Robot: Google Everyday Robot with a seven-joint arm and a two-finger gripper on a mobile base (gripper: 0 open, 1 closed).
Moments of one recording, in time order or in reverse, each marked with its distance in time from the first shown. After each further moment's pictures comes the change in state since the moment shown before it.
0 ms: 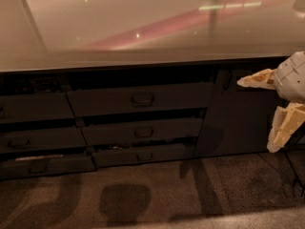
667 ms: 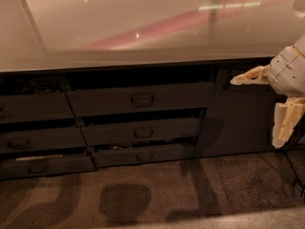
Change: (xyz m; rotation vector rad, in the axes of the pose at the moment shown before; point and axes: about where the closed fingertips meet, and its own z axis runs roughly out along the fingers) arm 0.001 -0.006 0.000 -0.075 0.068 -0.160
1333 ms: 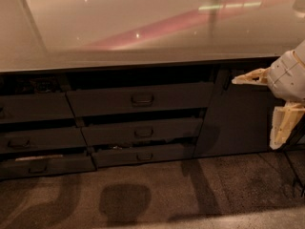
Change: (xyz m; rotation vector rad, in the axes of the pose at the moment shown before) arm 0.007 -0.004 0.006 0.065 0.049 -0.023
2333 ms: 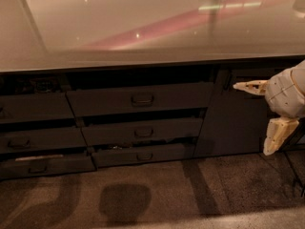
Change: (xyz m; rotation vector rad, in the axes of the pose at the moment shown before) arm 0.024 -0.001 0.026 0.143 0.084 -0.035
